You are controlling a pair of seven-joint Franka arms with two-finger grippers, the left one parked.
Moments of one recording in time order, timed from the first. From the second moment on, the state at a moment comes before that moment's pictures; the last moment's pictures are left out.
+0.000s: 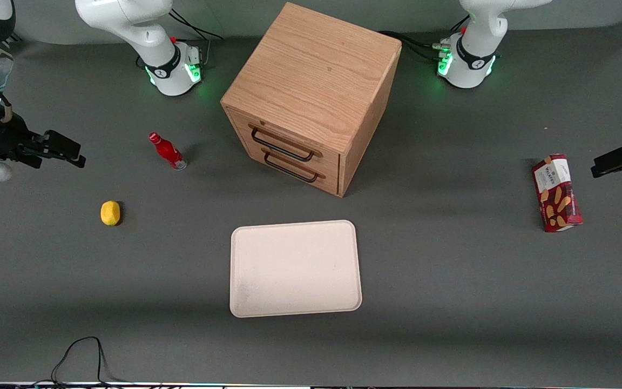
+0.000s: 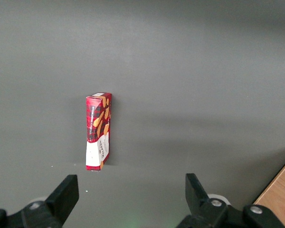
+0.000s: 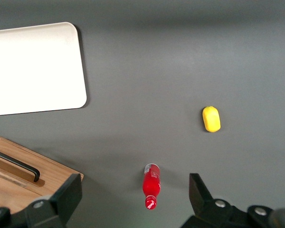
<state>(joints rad) 0.21 0.03 -0.16 -1.54 0.05 1.55 0.10</state>
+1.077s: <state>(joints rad) 0.21 -0.11 -0.15 -1.92 0.05 1.65 0.11</state>
